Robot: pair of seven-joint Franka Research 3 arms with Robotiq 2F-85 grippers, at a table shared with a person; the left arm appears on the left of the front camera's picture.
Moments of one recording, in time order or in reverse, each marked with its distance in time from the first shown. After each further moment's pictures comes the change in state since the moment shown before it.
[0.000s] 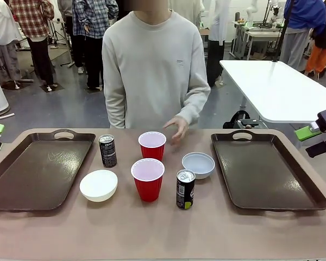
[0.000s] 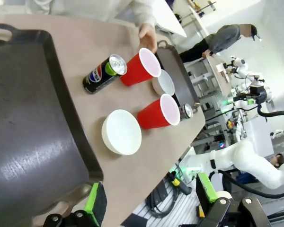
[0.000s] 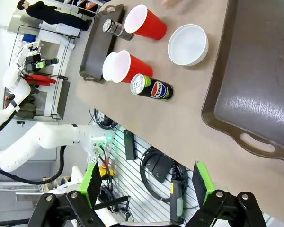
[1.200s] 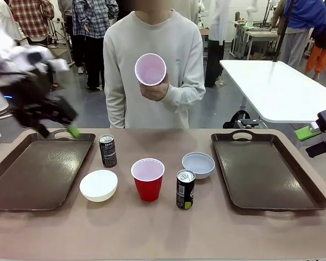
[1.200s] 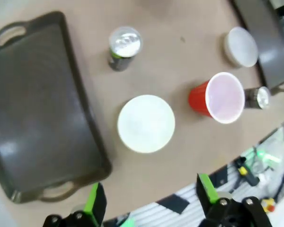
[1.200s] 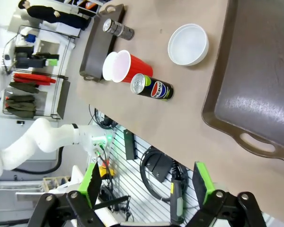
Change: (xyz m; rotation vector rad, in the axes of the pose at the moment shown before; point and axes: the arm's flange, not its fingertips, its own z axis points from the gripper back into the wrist) left arm 0.056 -0.177 -0.176 0.703 0.303 -0.055; right arm 0.000 0.000 0.000 0.001 0.001 0.000
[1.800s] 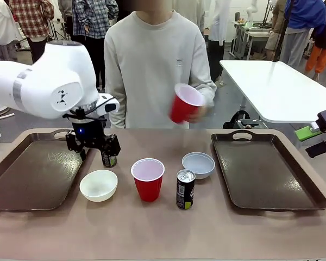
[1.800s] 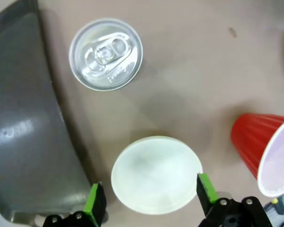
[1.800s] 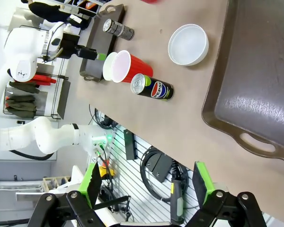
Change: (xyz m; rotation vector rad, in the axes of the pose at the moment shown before) left arm 0.052 -0.034 -0.152 0.218 0.129 0.027; right arm 0.000 0.000 0.000 0.001 0.000 0.000
